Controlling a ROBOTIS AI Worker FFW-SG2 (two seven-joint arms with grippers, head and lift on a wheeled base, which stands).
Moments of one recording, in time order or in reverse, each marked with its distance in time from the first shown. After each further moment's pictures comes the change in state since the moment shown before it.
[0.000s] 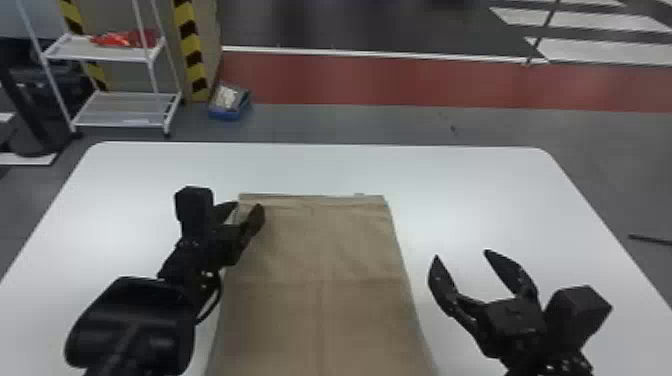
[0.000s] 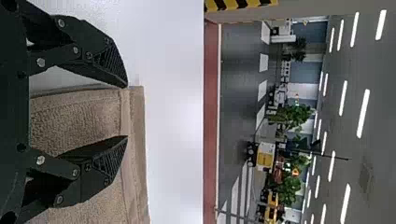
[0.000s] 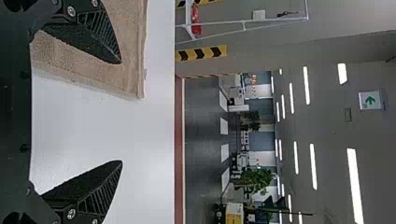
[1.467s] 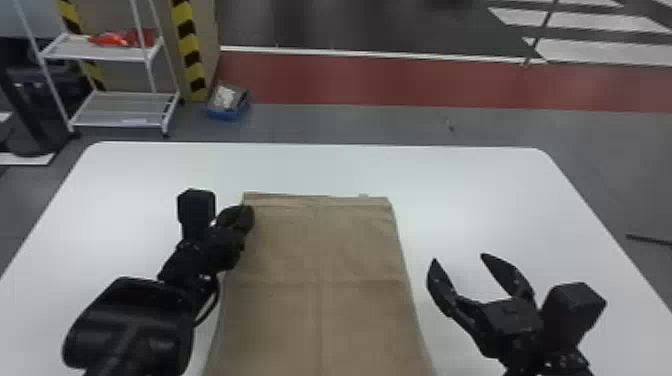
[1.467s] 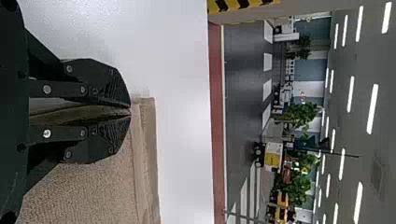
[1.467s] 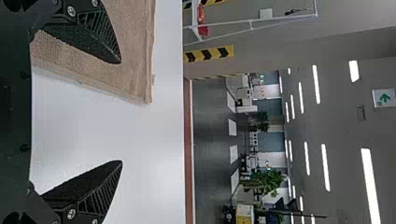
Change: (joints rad) left arm 0.007 -0.002 -0.001 -0.009 -0.043 0.033 0.001; right arm -0.010 -0.021 -0.002 0.005 -0.031 0.045 0.000
